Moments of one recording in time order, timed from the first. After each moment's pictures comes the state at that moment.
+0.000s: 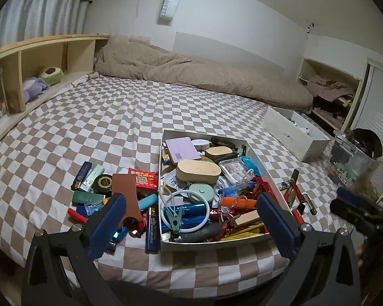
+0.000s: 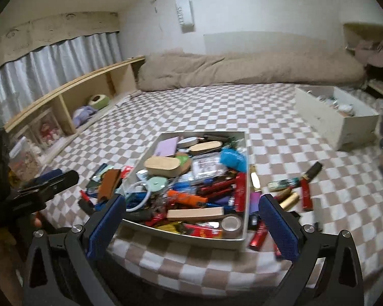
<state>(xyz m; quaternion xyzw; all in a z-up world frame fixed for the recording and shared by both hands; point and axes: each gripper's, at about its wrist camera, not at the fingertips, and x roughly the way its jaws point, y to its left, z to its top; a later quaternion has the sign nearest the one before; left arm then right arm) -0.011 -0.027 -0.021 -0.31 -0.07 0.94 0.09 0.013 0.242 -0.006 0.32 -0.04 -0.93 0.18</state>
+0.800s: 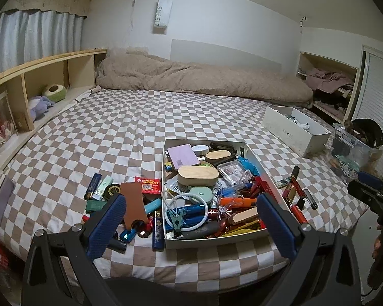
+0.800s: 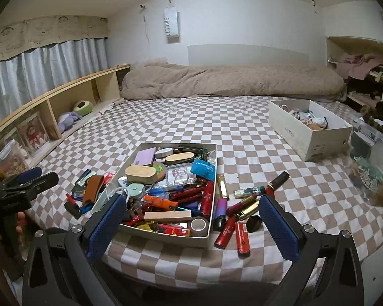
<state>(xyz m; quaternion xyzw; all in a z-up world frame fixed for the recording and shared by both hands) 0.011 -0.015 0.005 -0.30 -0.03 0.95 0.08 0.036 0.272 0.021 0.29 -0.02 -0.95 0.13</state>
